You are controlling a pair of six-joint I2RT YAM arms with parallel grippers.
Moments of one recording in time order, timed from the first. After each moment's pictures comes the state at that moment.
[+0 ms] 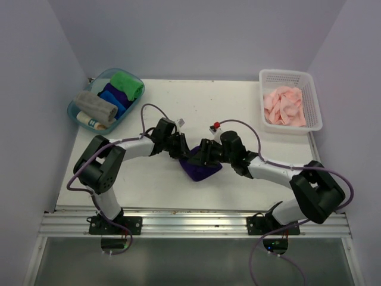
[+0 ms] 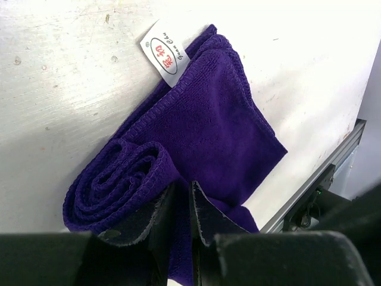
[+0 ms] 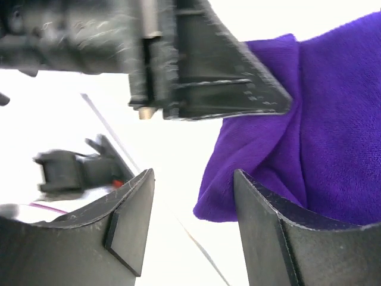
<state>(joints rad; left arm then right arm) -0.54 1.77 0.93 -0.05 0.44 -0.69 0.66 1.45 0.62 0.31 -0.42 0.88</state>
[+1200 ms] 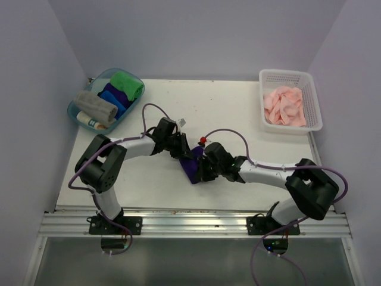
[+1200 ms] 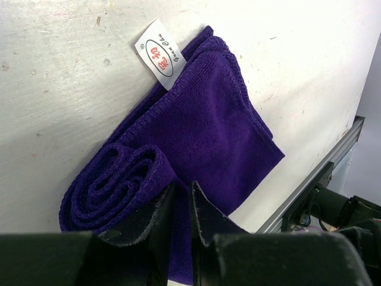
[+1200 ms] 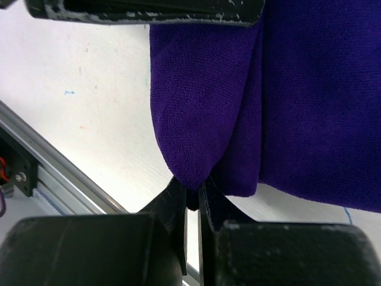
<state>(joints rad) -0.54 1.79 0.95 -0.05 0.46 -0.69 0.87 1.48 0.73 -0.11 -0.13 0.65</state>
